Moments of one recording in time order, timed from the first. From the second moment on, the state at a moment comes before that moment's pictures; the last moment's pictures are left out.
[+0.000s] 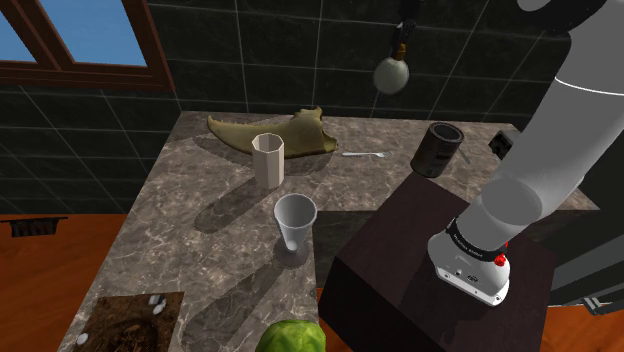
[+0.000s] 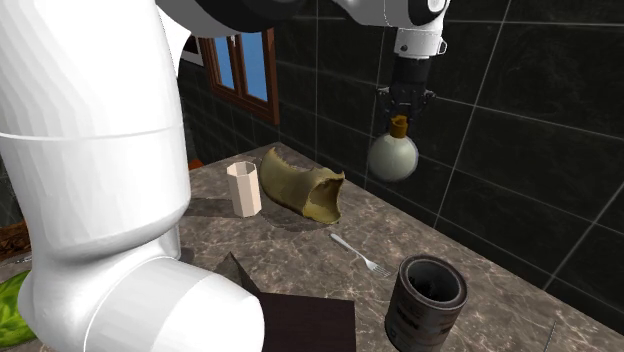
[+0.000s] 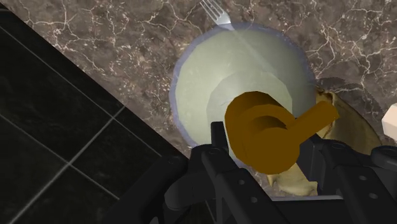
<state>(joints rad) -0.24 0.20 -0.40 -1.63 0.10 1.78 -0.71</state>
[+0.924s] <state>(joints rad) -0.09 -0.14 -0.27 -2.01 -0.01 1.84 -0.42</state>
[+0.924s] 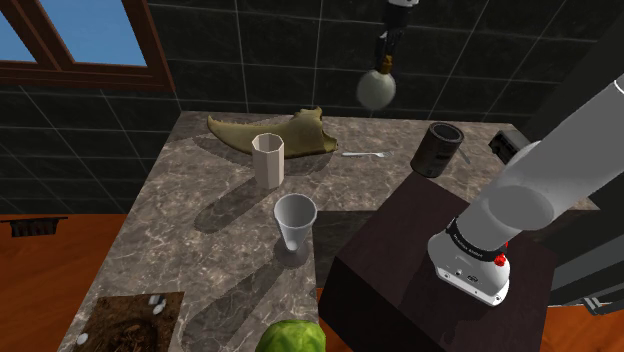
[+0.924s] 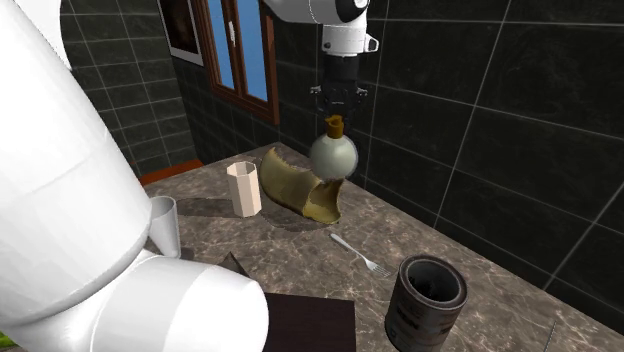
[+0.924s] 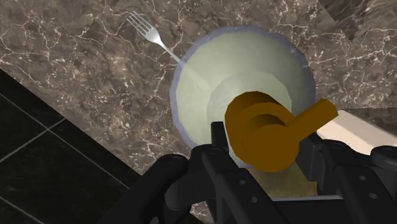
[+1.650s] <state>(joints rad) 0.01 -0.32 -0.10 -2.20 0.00 1.86 -0.15</state>
